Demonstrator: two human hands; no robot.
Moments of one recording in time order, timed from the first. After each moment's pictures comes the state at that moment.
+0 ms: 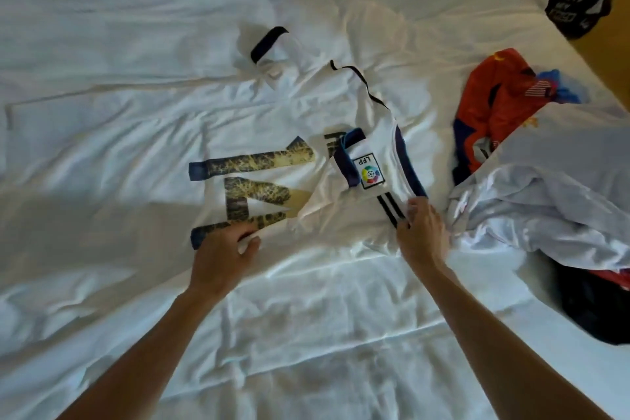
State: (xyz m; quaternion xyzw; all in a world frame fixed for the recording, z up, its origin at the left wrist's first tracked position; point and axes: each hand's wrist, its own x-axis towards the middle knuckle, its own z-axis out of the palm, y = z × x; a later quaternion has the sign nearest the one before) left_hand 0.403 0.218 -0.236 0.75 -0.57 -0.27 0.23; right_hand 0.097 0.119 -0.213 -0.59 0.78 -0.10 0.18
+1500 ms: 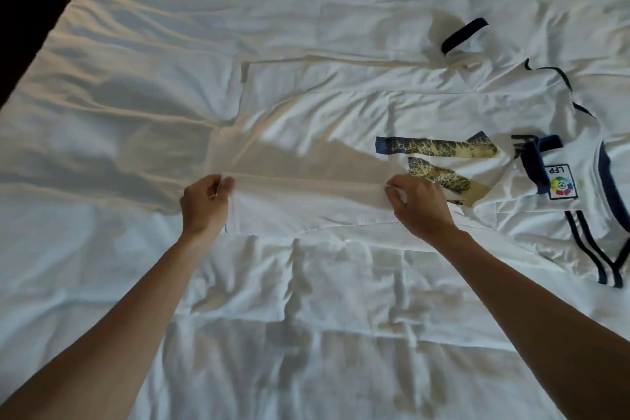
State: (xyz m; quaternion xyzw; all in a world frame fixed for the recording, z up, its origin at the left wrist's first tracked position) left_hand 0.673 0.346 -0.217 0.89 -0.23 -0.20 0.34; right_hand 0.364 0.165 -0.231 -0.86 0.46 -0.08 0.21
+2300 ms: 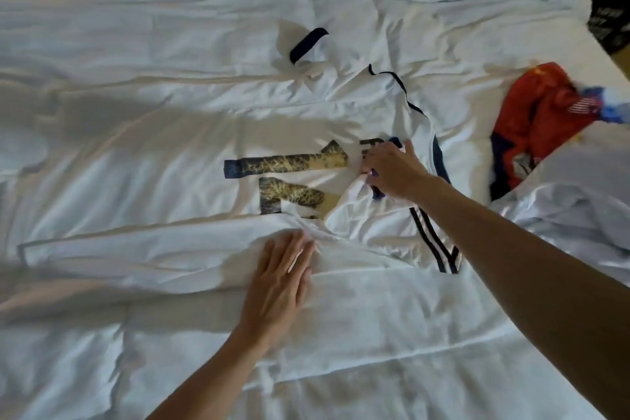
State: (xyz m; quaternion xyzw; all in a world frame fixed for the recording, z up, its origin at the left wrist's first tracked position) left_hand 0.364 0.258 -0.286 0.66 -0.72 -0.12 0.16; right_hand 0.198 0.005 -0.190 -0.87 0.43 0.22 0.05
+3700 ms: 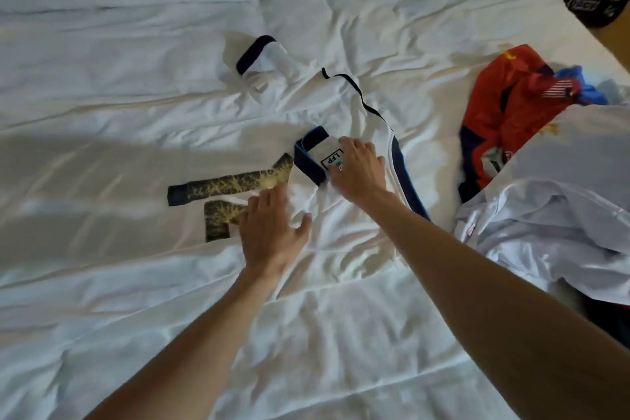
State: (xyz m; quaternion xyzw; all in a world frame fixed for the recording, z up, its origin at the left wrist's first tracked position) left_hand 0.313 0.118 -0.236 0.79 -0.56 -0.14 0.18; right_hand 0.185 -0.013 -0.216 -0.75 0.63 -0.03 0.21
